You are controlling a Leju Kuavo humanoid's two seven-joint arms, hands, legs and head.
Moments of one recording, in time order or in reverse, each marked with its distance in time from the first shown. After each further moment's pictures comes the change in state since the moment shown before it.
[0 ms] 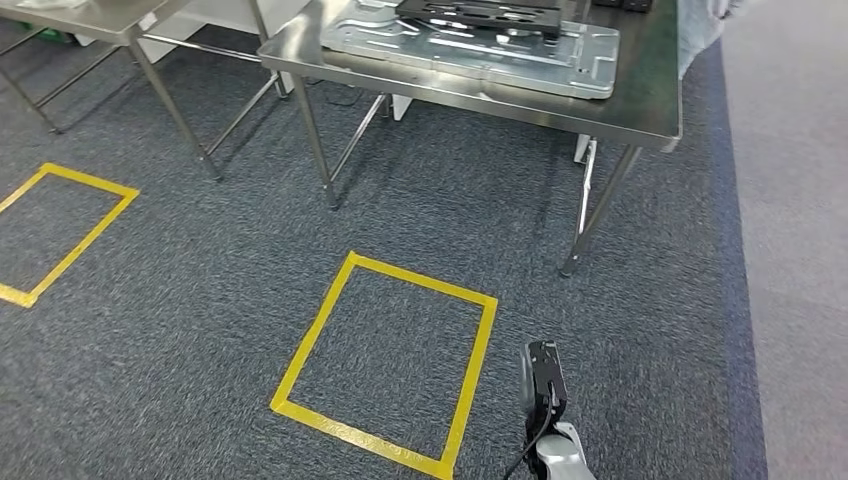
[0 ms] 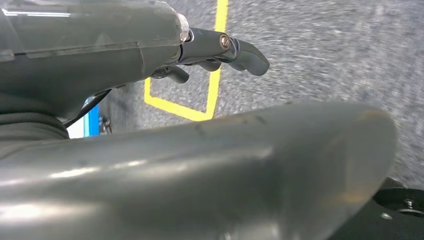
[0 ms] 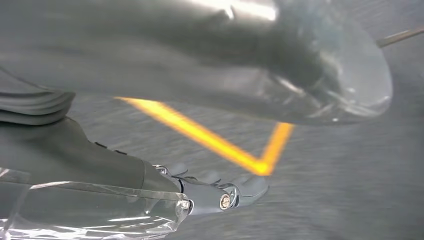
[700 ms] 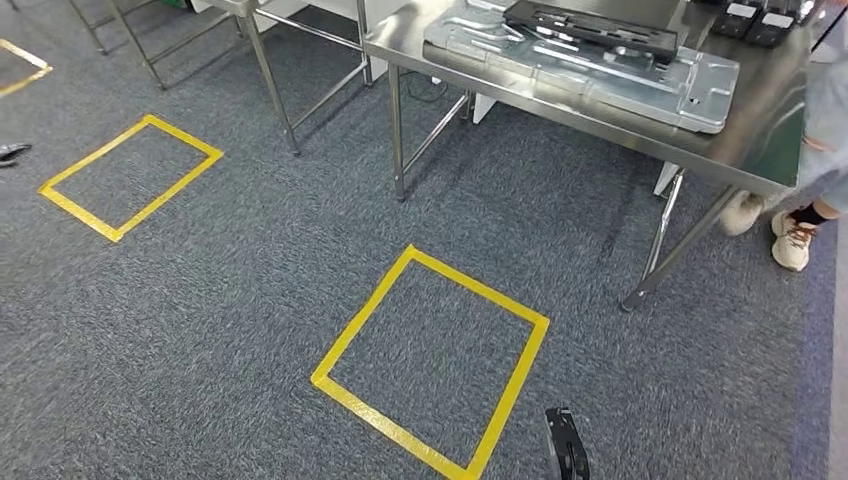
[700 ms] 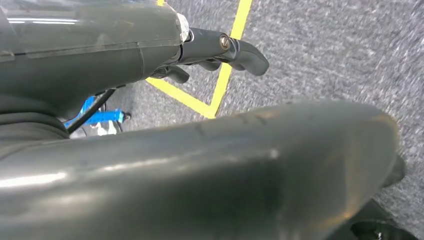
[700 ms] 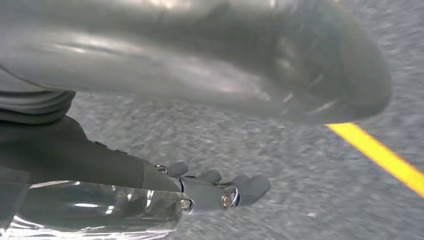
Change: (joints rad) left arm 0.004 0.010 -0.001 0.000 -0.018 0.000 -0.007; right arm 0.054 -0.091 -0.052 0.284 0.079 -0.086 0.241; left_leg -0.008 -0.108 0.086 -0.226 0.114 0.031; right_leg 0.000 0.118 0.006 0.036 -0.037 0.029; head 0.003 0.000
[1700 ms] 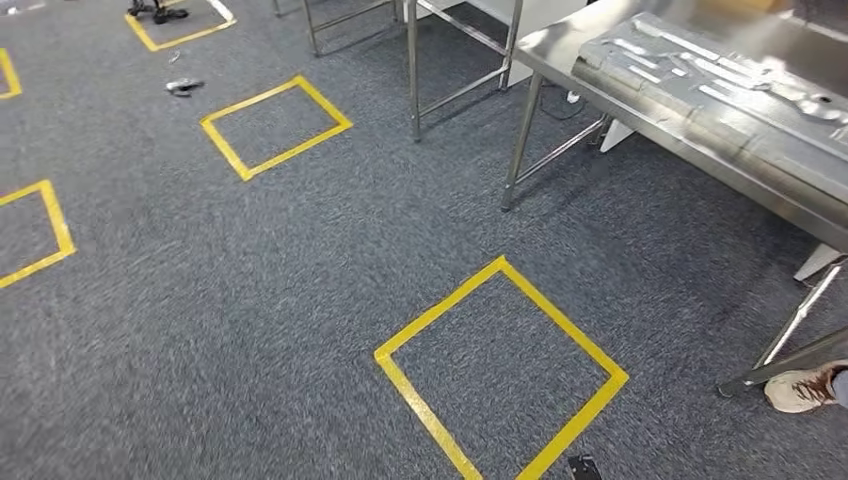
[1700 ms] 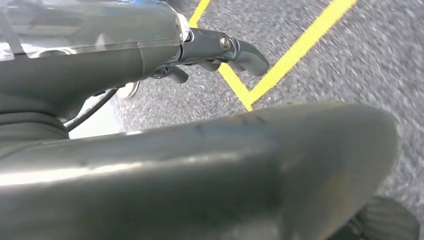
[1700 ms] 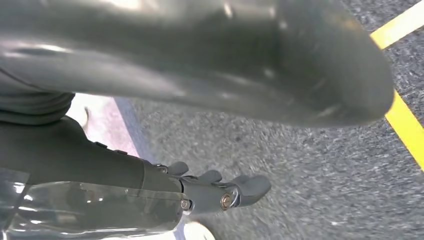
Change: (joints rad) left arm 0.013 0.084 0.016 0.000 0.042 0.042 0.024; right arm 0.088 -0.080 -0.004 0.060 0.094 -0.014 0.193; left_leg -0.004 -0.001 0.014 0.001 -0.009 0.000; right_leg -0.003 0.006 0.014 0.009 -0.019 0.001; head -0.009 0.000
